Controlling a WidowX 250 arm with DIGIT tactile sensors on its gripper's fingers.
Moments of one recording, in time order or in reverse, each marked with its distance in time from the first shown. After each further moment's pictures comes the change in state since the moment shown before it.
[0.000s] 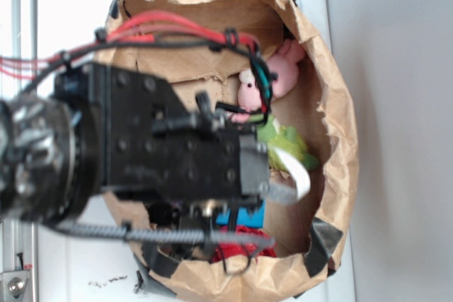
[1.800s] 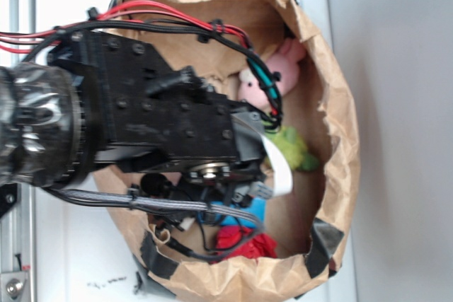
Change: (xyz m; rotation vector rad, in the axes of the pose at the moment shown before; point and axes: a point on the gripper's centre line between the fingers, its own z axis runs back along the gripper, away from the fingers) arm 0.000 0.026 -0.004 -0.029 -0.056 -0.288
